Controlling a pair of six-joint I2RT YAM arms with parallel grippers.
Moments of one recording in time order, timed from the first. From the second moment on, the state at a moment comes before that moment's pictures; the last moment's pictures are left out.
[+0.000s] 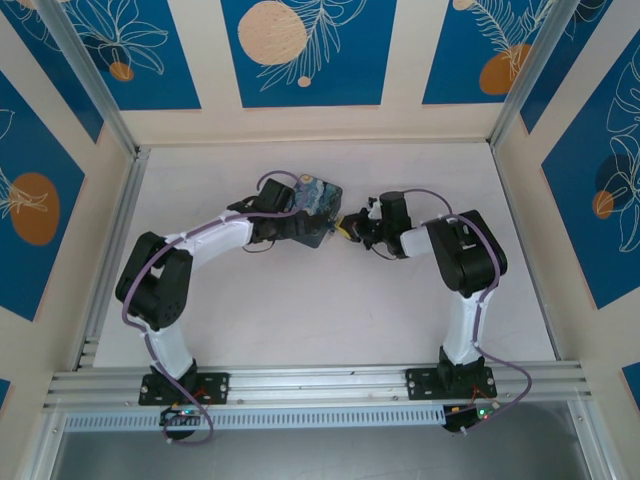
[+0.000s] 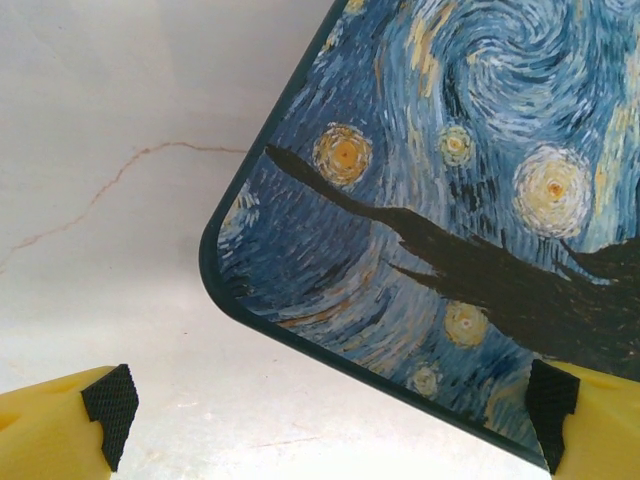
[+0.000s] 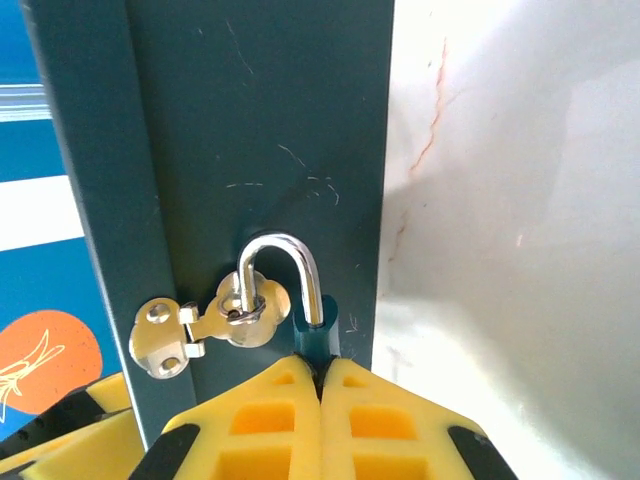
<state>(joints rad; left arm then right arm) -0.56 1.80 1.24 -0.44 -0.07 -0.62 0.29 1.98 0.91 0.47 -0.65 1.13</state>
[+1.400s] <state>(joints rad) -0.56 1.80 1.24 -0.44 -0.07 -0.63 0.39 1.95 0.95 0.31 -0.53 1.01</state>
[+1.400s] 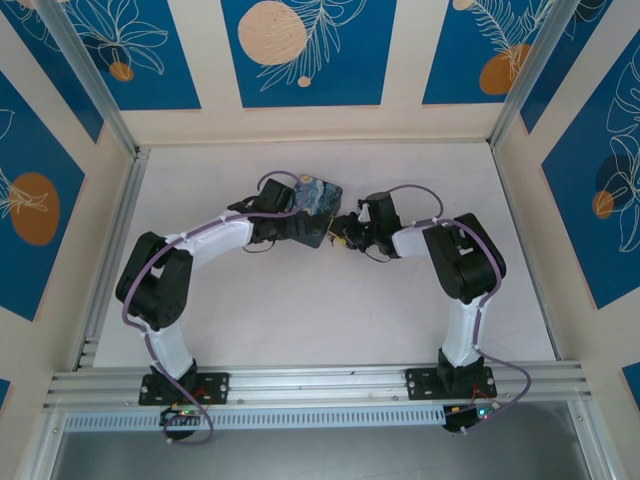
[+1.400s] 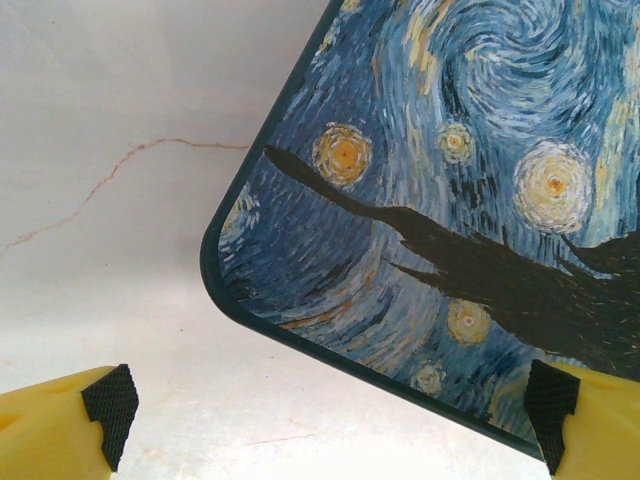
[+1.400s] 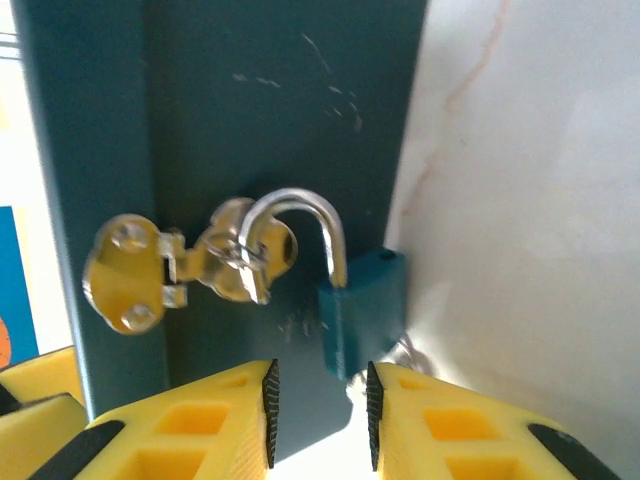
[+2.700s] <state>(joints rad) -0.56 1.80 1.24 -0.44 -0.07 -0.63 0.41 1.95 1.01 0.16 -0.44 0.94</state>
